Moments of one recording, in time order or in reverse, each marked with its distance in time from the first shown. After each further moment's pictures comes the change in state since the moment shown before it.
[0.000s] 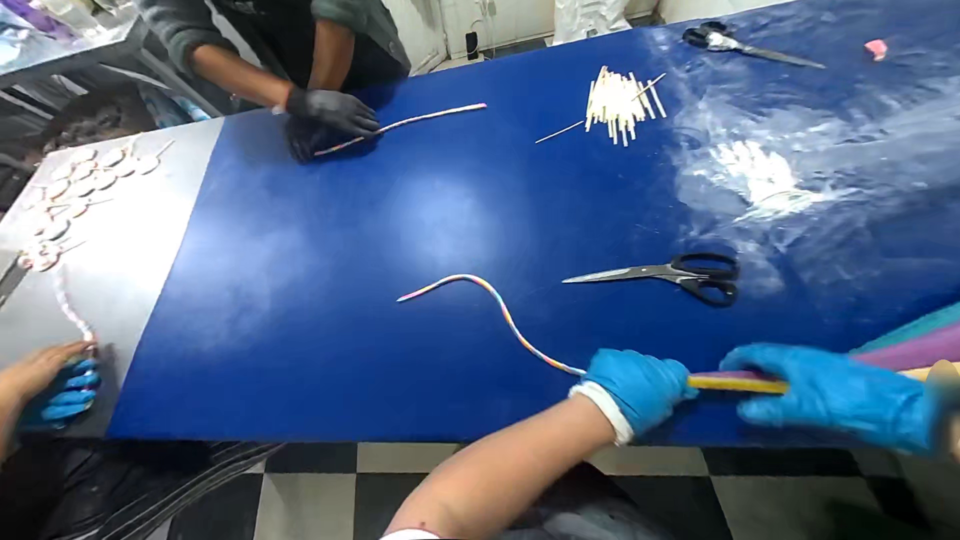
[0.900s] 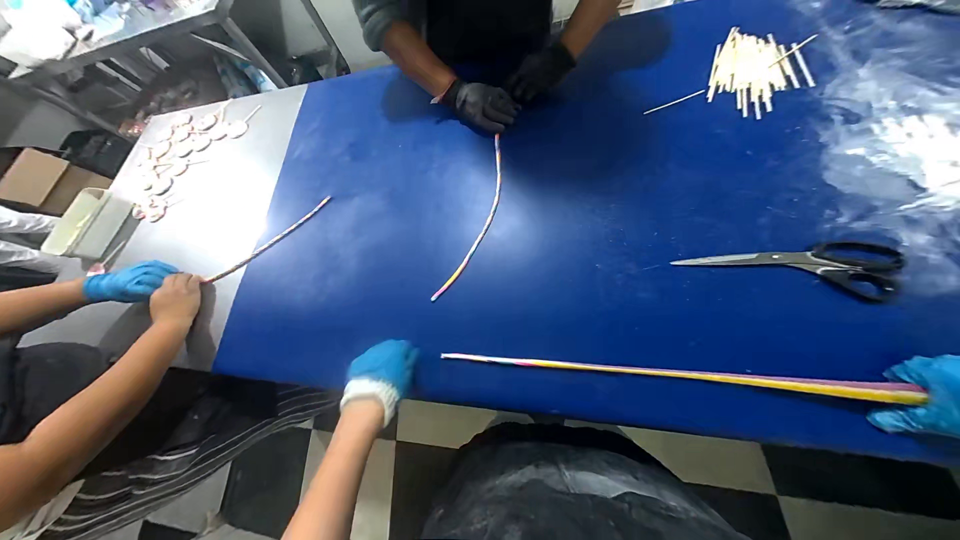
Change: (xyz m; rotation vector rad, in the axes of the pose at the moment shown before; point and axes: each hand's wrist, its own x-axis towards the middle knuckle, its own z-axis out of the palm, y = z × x) left_hand -0.348 -0.242 -0.053 -0.057 0.001 -0.984; right_hand 0.015 -0.039 0.012 -0.467 -0.234 0.341
